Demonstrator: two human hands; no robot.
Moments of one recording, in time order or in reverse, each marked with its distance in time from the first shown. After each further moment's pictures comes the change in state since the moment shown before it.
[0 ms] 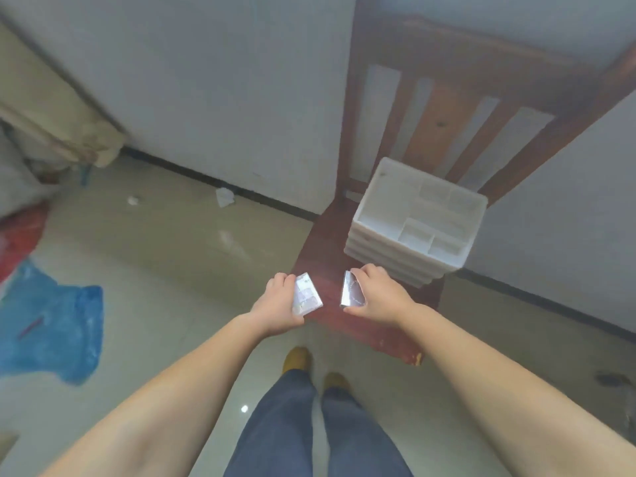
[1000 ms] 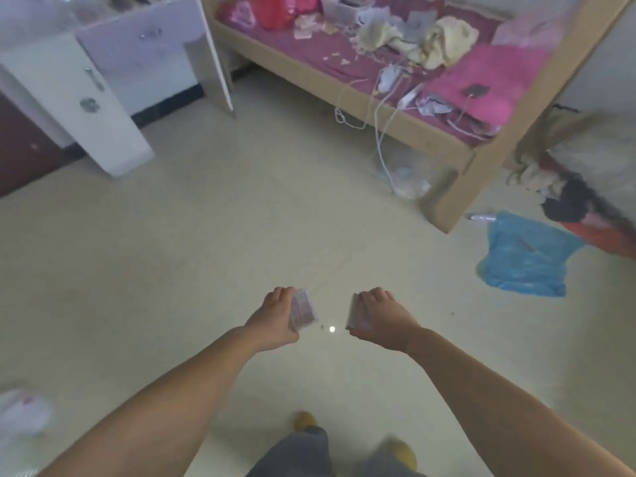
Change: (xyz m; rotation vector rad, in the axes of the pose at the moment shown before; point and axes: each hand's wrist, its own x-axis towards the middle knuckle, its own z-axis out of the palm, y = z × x) left_hand -0.699 -0.076 0.455 -1.036 0.875 -1.388; right_hand -0.418 -0.441 0.397 -0.972 -0.624 -1.539
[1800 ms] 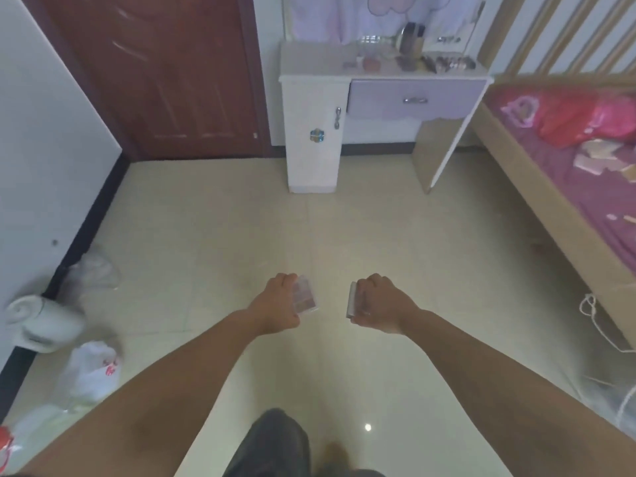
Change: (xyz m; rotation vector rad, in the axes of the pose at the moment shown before) left_hand 0.120 -0.440 -0.334 -0.266 0.390 -0.512; right_hand 0.518 -0.469 -0.132 -0.408 -0.172 -0.691
